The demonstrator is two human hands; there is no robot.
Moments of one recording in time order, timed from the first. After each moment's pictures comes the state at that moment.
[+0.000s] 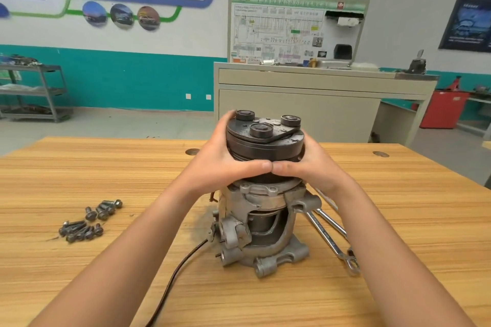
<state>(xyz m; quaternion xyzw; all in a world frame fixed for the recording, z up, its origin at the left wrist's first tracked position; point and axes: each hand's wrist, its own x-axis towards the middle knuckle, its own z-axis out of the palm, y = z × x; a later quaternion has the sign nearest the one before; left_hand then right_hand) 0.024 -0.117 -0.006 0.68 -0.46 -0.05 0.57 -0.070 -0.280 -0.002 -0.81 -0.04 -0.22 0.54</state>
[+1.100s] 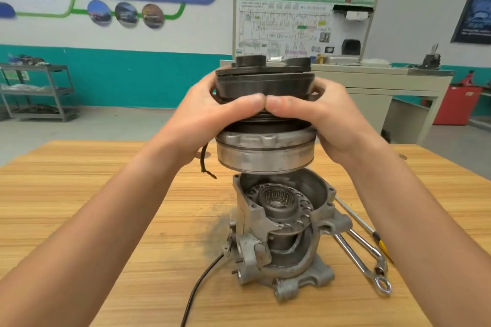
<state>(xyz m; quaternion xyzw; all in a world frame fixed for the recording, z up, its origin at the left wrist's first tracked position) 0.051 -0.097 0.059 0.61 -0.49 -0.01 0.63 -0.056 -0.239 0.072 -0.76 -0.06 -0.31 0.57</state>
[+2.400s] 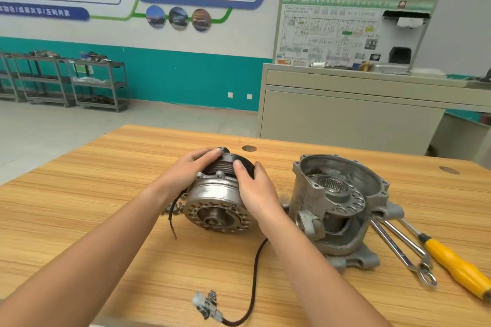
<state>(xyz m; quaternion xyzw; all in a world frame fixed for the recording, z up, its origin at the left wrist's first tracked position) 0.098 0.023 -0.043 0.75 -0.28 -0.10 0.59 0.013 -0.098 -0.053 -0.82 0.16 -0.15 0.53</state>
